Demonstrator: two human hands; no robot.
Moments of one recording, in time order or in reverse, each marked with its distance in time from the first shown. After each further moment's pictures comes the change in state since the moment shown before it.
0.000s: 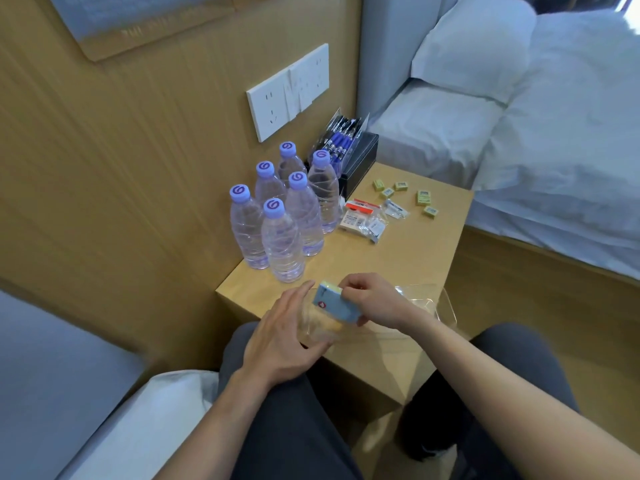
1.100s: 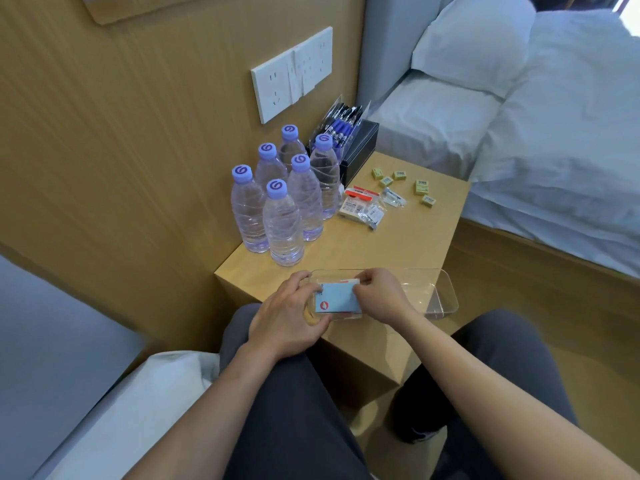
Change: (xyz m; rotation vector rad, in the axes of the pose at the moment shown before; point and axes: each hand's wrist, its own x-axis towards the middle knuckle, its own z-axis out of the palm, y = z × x) left_hand 0.006 -0.004 0.010 0.131 -0.048 0.010; right_hand -0.002 0.027 0.017 -0.215 0.302 0.156
